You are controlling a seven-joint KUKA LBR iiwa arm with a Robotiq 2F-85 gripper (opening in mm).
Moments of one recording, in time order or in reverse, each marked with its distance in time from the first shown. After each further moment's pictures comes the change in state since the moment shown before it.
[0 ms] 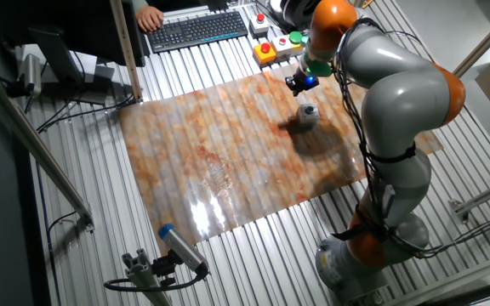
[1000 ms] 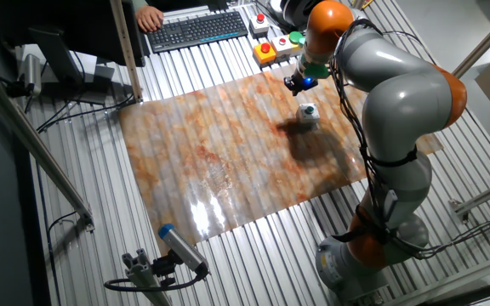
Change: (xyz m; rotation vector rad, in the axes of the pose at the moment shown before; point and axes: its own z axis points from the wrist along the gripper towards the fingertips) arm 0.001 0.005 -0.003 0.014 -0.035 0.059
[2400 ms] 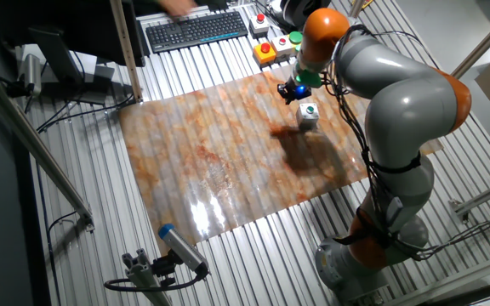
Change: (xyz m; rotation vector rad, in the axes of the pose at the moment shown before) arm 0.040 0.028 -0.002 -0.040 0.029 0.055
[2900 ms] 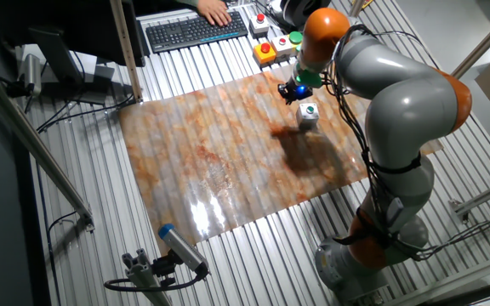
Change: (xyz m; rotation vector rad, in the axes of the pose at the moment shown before) arm -0.001 -0.003 0.001 0.019 -0.012 0.023
